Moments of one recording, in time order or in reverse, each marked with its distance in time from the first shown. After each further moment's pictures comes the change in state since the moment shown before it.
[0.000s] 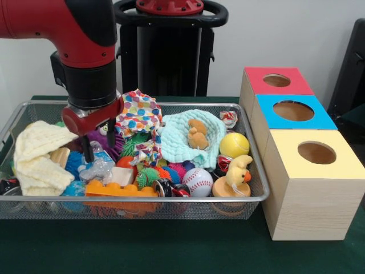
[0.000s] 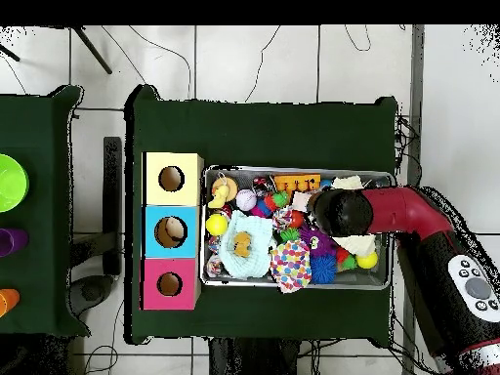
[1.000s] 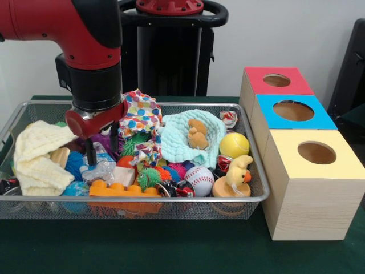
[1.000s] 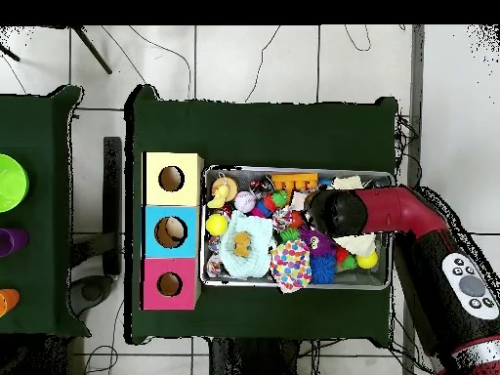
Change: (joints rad) arm 0.021 0.001 -0.018 0.000 -0.001 -0.040 0.000
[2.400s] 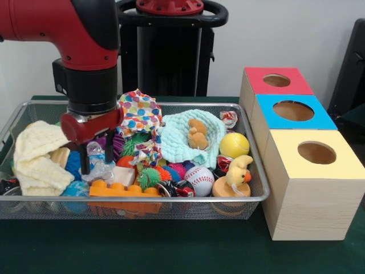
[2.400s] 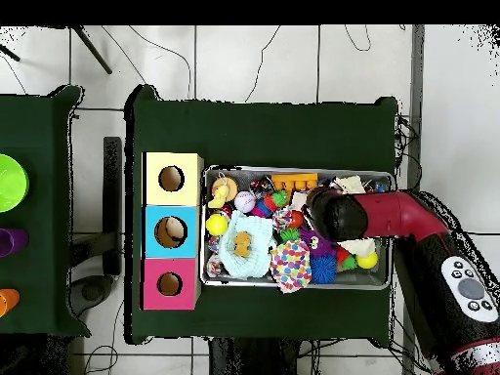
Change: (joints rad) arm 0.019 -0.001 -0.051 0.003 -0.004 -0.153 0.000
